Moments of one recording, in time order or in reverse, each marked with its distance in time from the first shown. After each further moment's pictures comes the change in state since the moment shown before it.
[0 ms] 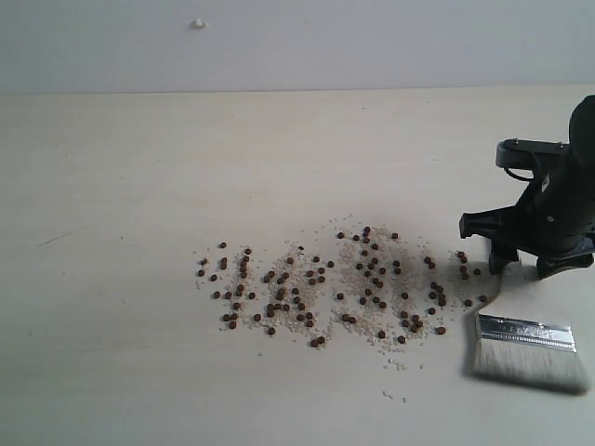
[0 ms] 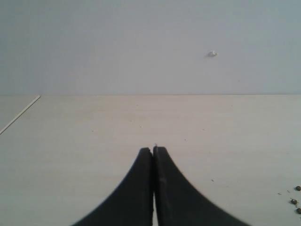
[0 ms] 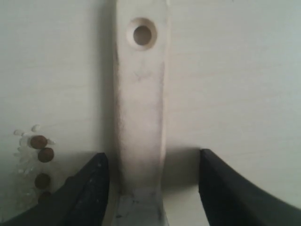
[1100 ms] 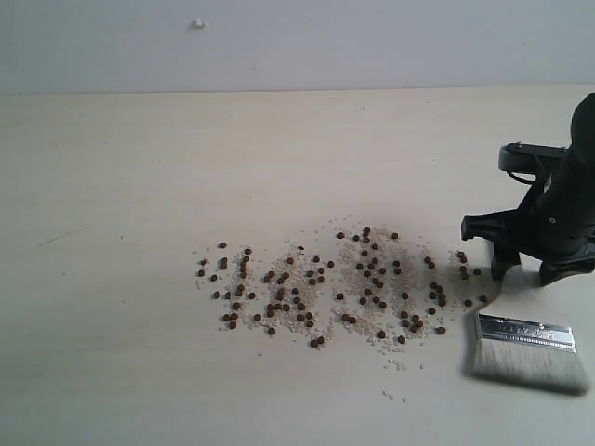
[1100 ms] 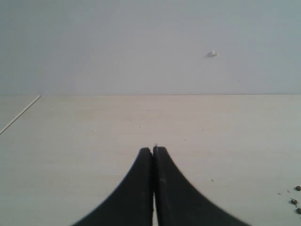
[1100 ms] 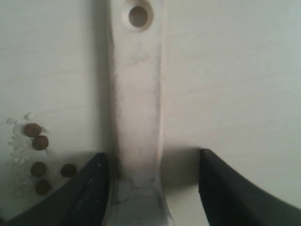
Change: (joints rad) left arm 0.000 0.000 0.000 0.000 0.000 0.000; right arm 0.000 0.000 0.000 0.025 0.044 0.004
